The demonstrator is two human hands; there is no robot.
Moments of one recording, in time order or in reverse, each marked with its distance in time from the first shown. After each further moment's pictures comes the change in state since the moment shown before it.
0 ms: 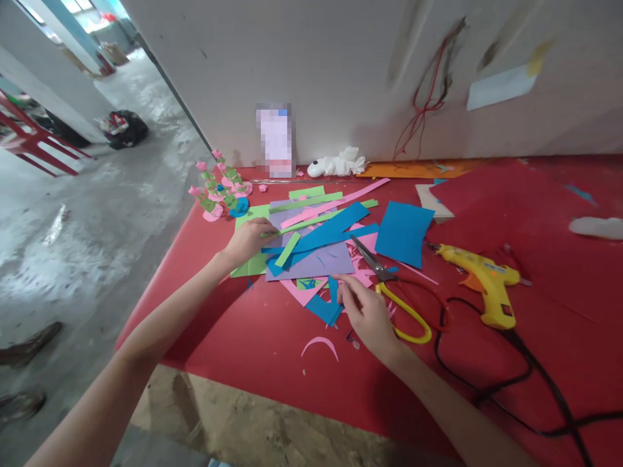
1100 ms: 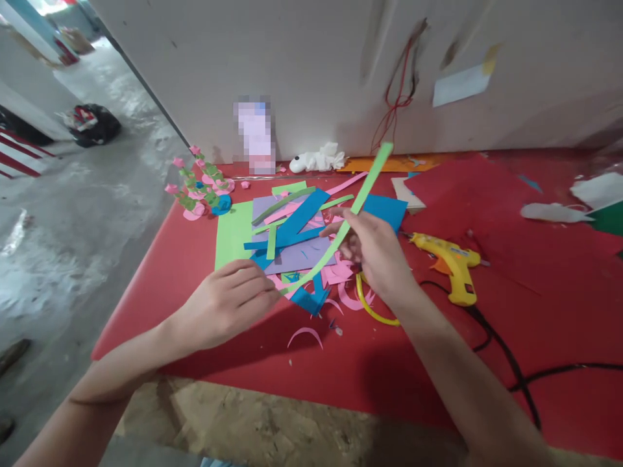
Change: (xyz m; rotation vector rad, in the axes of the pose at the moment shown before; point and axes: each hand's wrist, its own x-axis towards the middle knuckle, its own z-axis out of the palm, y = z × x) left_hand -0.096 0.116 -0.057 0.328 0.372 0.805; right_hand 0.064 -0.066 -0.044 0.645 0.106 0.358
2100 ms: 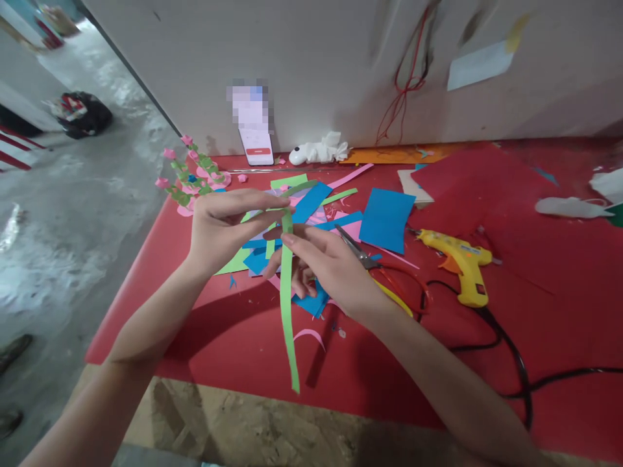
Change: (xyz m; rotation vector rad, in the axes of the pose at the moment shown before) left_hand 0.043 -0.053 0.029 -0.986 0.440 -0.502; right_hand -0.026 -0.011 0.037 0.019 -0.497 0.159
